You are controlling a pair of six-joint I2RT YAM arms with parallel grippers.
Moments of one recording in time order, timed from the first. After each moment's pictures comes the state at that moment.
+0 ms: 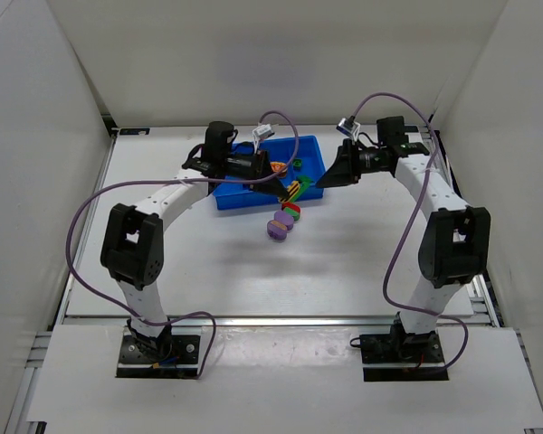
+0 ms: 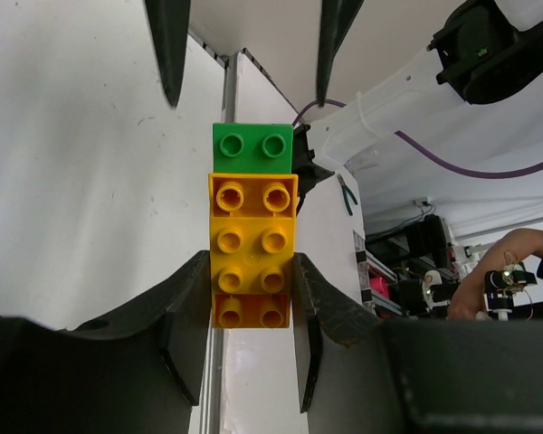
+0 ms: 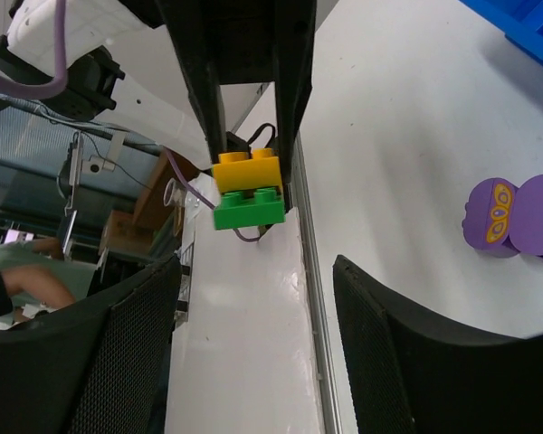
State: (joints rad) left arm -0.41 1.83 1.42 -0.02 1.32 -0.50; right arm 0.15 1.77 1.50 -0.62 -1.47 0.08
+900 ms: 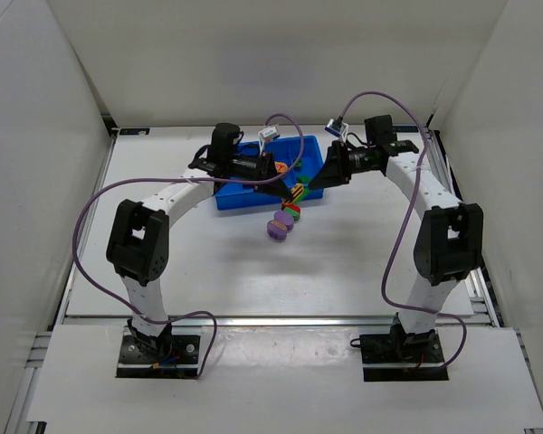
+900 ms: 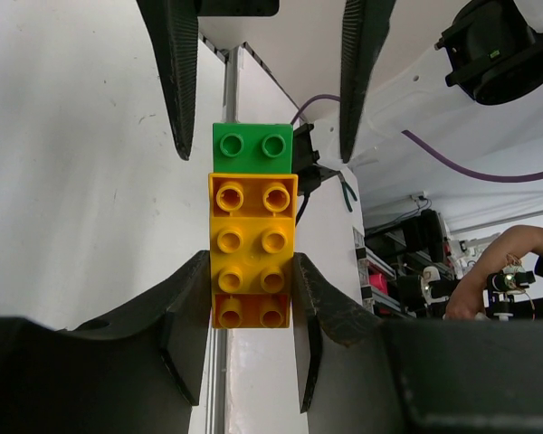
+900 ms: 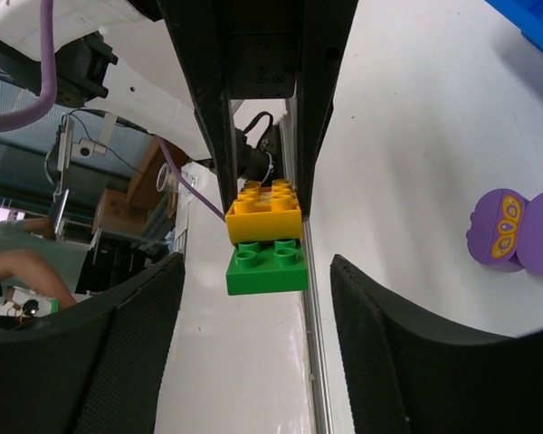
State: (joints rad) left arm -0.43 1.88 1.45 -0.01 1.32 -0.50; right arm 0.21 1.81 1.53 -0.63 -1.44 0.05
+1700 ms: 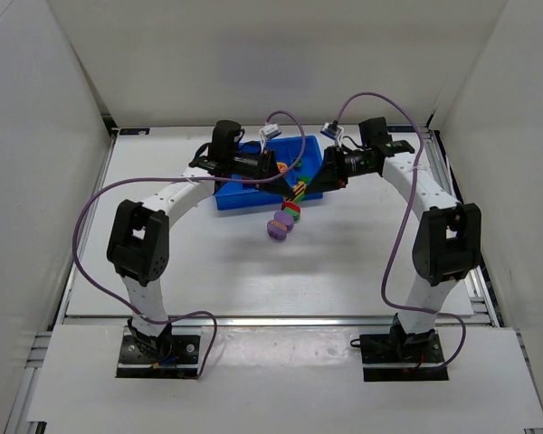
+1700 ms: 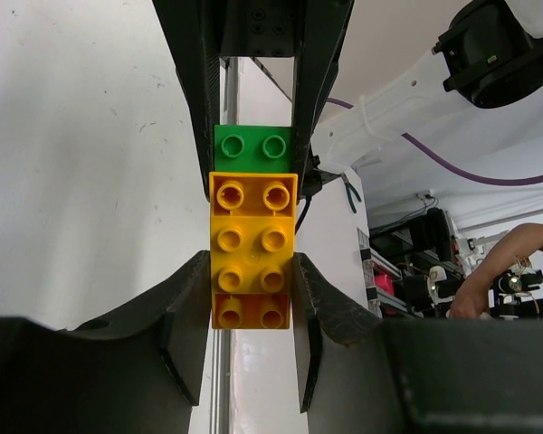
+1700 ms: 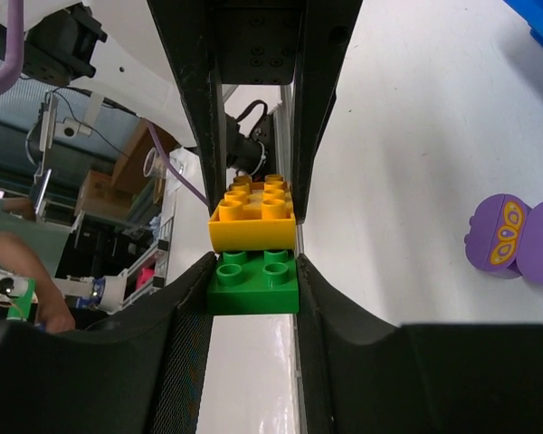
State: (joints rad) left arm -0.43 1.88 1.47 0.00 1.32 -0.50; right arm 0.25 1.81 1.54 -0.70 -1.43 -0.06
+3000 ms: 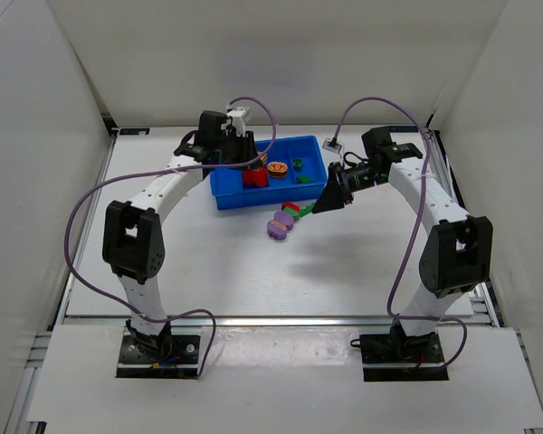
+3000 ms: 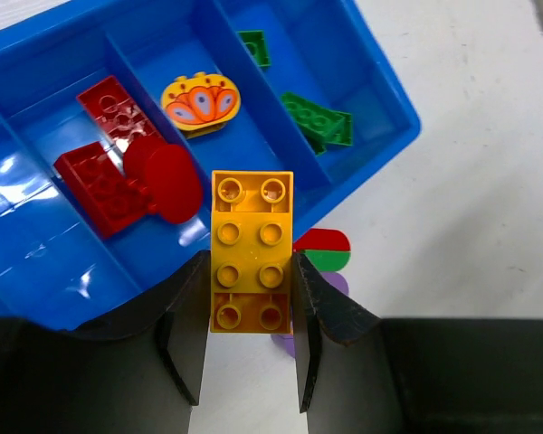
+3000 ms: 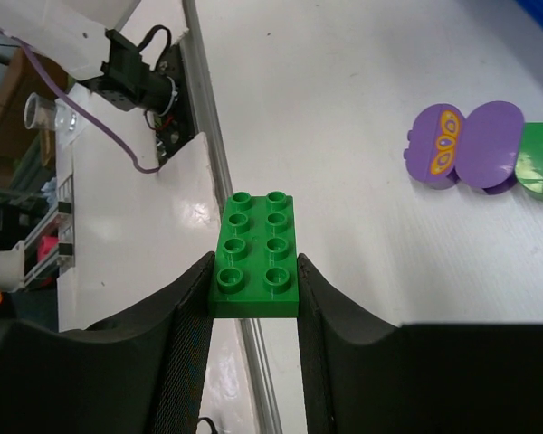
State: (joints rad) left arm -0.36 1.88 1.60 -0.33 0.38 -0.20; right arm 0.25 1.70 1.49 -1.00 -1.18 -0.43
